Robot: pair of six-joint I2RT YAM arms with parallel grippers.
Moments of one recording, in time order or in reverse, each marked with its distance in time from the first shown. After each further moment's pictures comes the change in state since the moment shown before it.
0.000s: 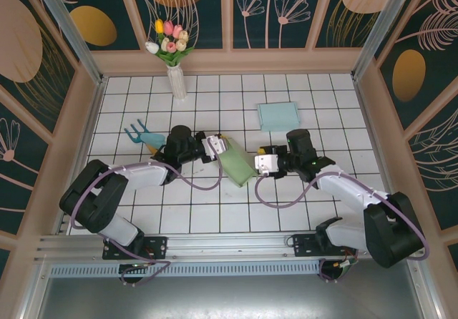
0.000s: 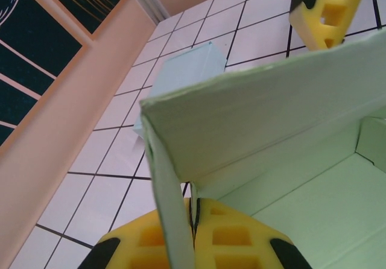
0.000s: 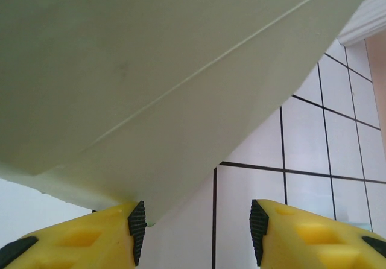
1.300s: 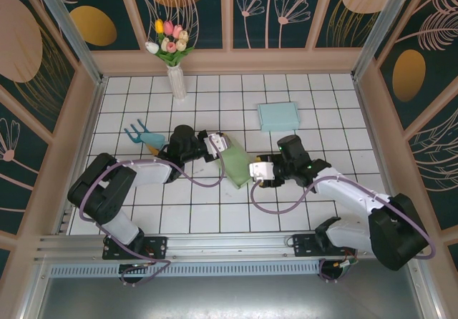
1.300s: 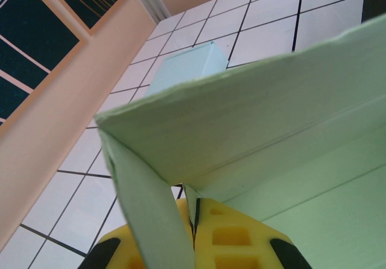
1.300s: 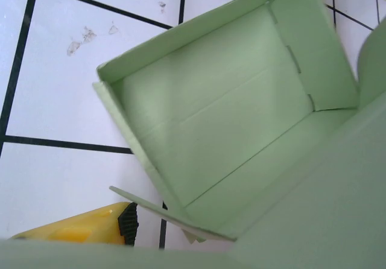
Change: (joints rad) left arm 0.000 0.078 0.017 0.067 0.004 -0.051; right arm 0.113 -0.034 0.008 -0.141 0.098 0.098
